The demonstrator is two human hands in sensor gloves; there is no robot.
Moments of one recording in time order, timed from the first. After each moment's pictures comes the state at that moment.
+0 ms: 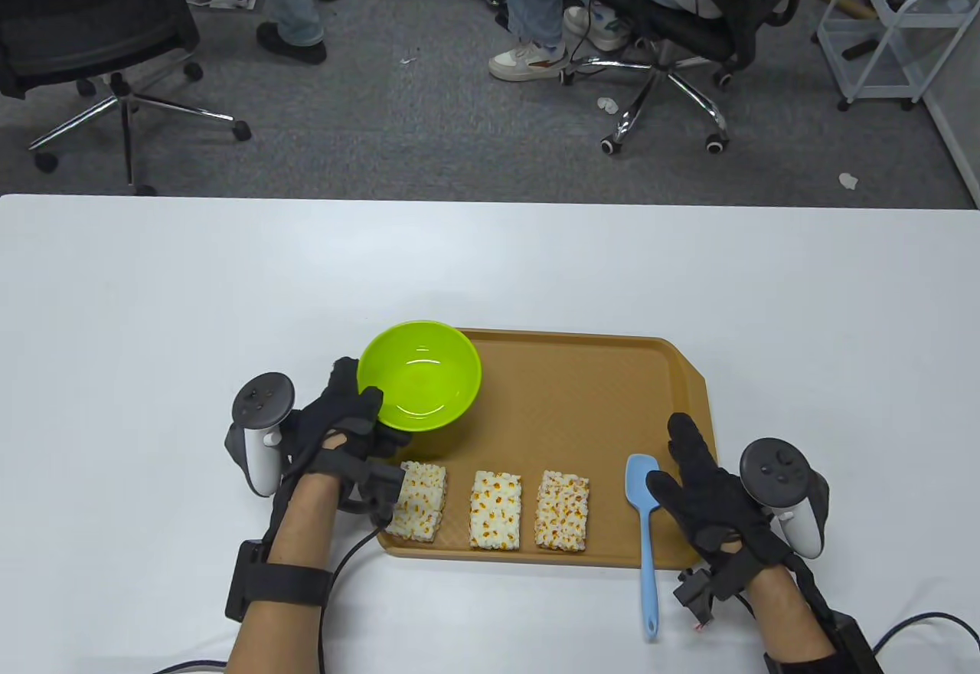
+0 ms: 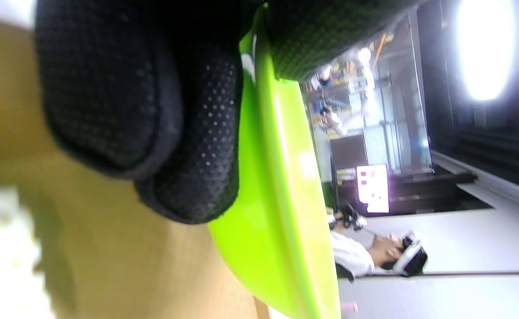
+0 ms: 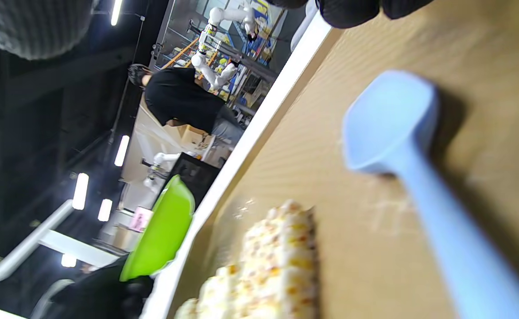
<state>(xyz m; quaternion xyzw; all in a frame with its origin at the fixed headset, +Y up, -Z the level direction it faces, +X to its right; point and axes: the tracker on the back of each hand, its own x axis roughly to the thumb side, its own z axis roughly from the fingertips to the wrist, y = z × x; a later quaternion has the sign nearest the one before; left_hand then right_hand) -0.212 -0.757 -0.294 -0.12 0.14 0.62 0.76 0.260 -0.754 -0.241 0.06 0.13 0.84 0.52</state>
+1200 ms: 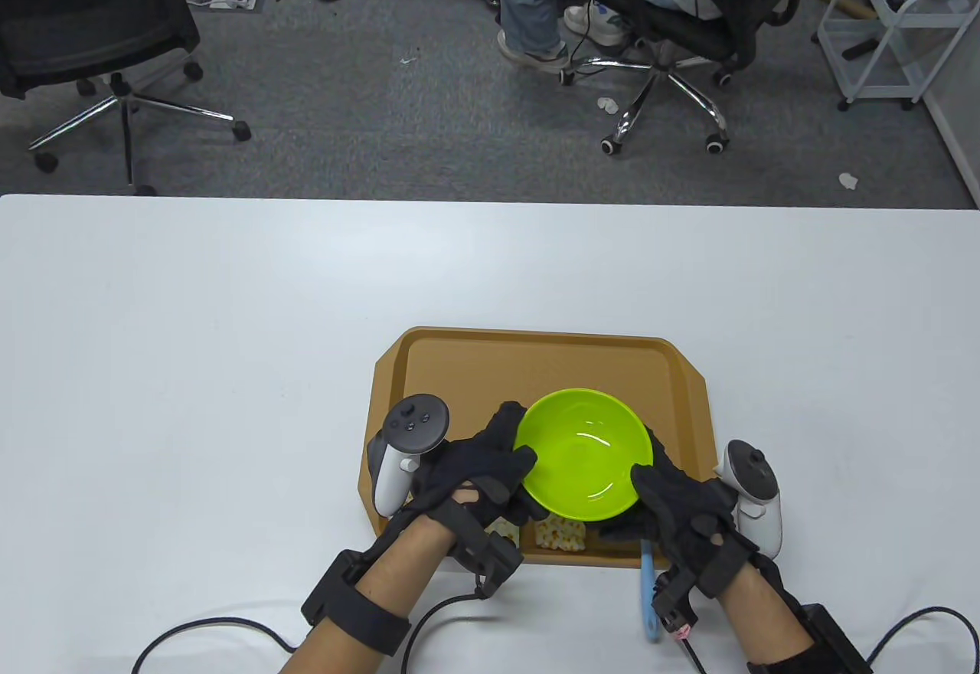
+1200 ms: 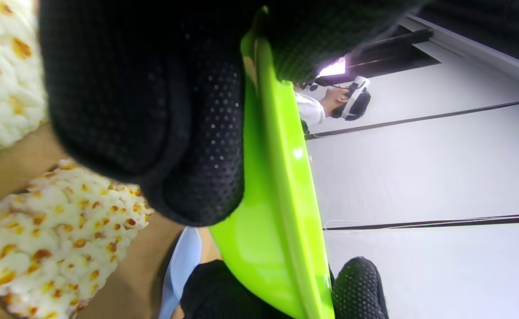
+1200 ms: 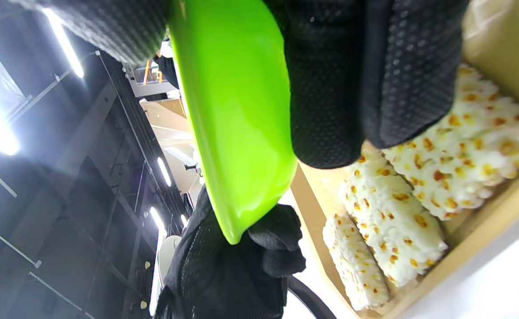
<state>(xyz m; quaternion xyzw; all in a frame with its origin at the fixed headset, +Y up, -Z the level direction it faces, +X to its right) -0.070 -0.735 -0.260 -0.24 -0.06 0.60 0.76 0.223 -0.770 -0.236 0.05 0.24 0.65 0.72</state>
